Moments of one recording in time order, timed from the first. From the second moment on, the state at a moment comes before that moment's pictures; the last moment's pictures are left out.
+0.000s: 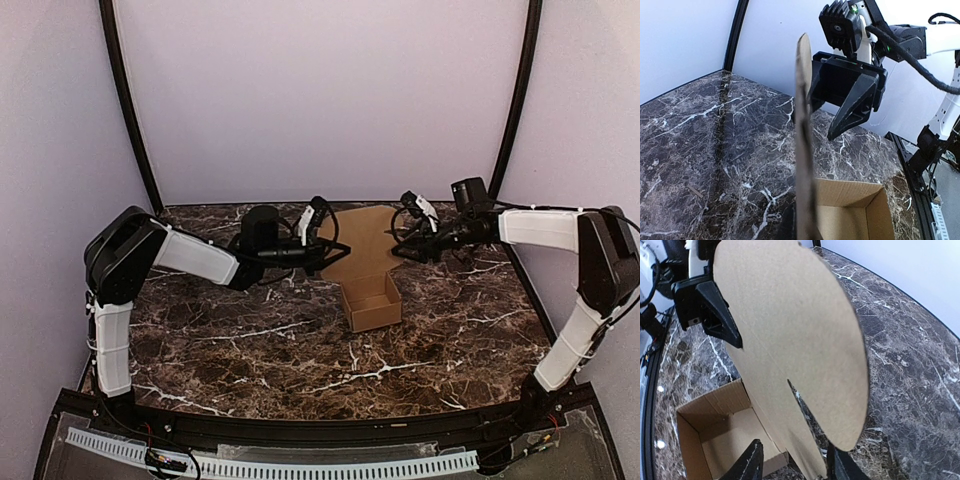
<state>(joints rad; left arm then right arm) -0.69 2.07 1.21 0.70 0.65 -0.23 0.30 1.67 1.10 -0.22 -0.84 -0.43</state>
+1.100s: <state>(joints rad) -0.80 2.06 1.22 0.73 0.29 -0.37 0.44 1.61 1.09 -0.12 -0.39 -0.16</state>
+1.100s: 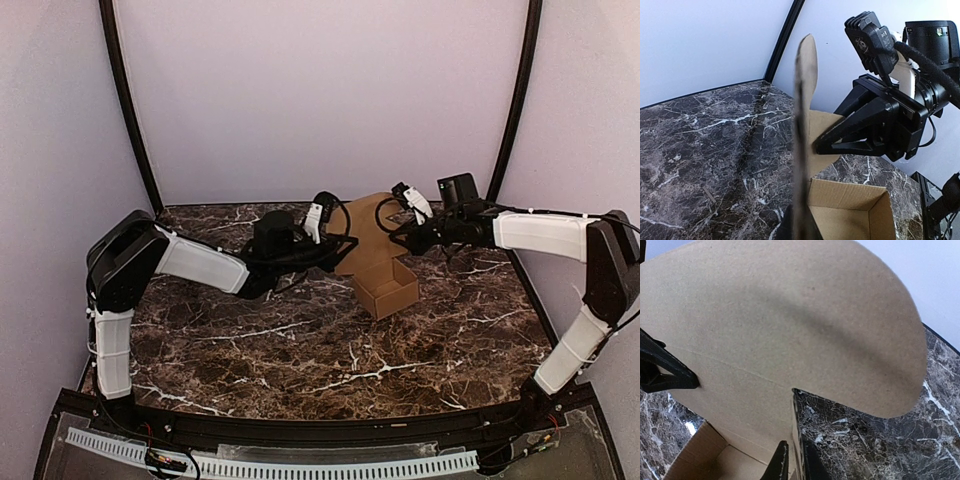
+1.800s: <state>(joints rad) -0.75 1.91 1.14 0.69 0.40 -0.28 0.20 1.38 1.12 -0.37 -0.75 -0.27</state>
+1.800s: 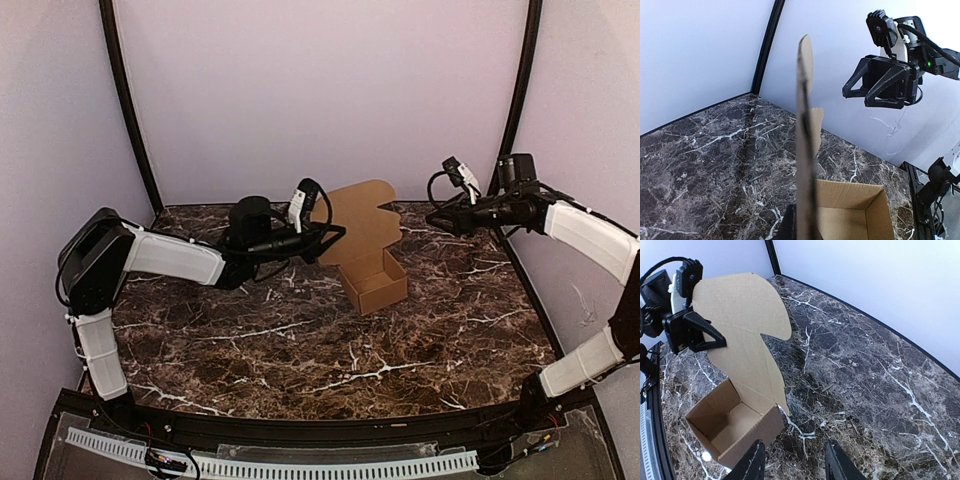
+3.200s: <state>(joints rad) -0.77 1.83 1.12 0.66 0.68 -0.34 0.36 1.56 1.12 -0.34 -1.23 -0.29</state>
